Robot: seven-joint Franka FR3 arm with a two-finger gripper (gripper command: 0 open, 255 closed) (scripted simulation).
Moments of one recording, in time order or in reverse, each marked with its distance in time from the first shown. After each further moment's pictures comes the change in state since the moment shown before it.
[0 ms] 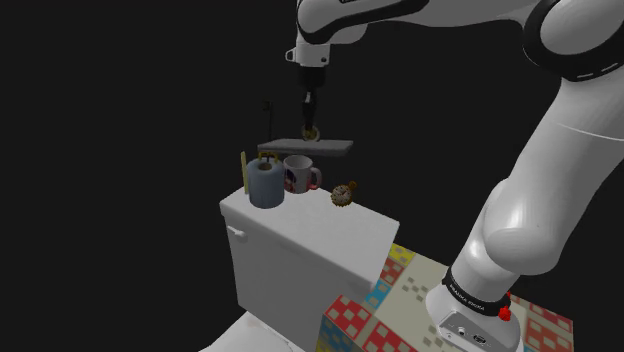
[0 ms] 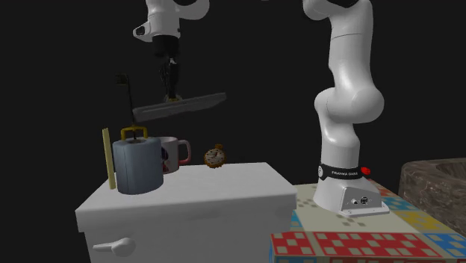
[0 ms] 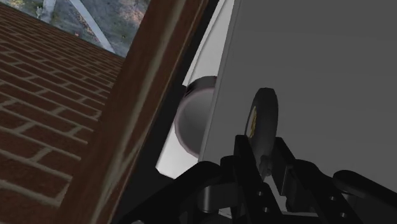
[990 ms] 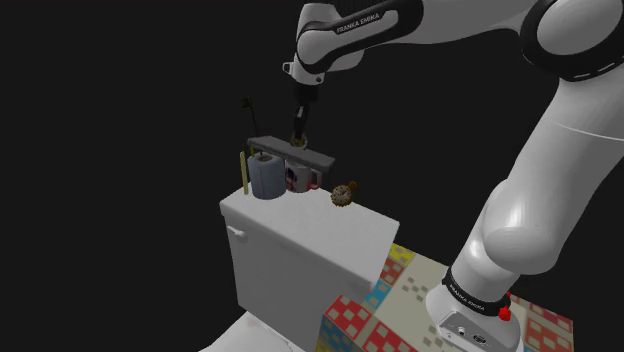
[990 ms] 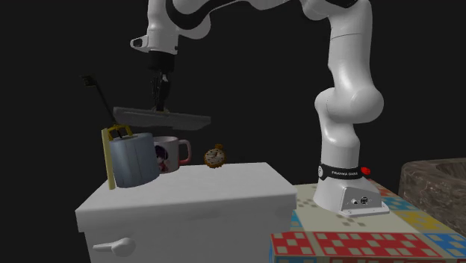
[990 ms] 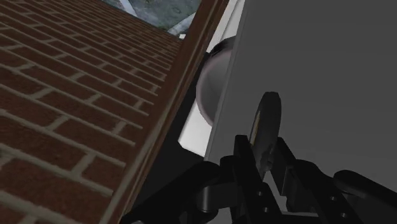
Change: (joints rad) arm -0.017 0.010 0.018 -0.133 -0.007 0.304 -0.006
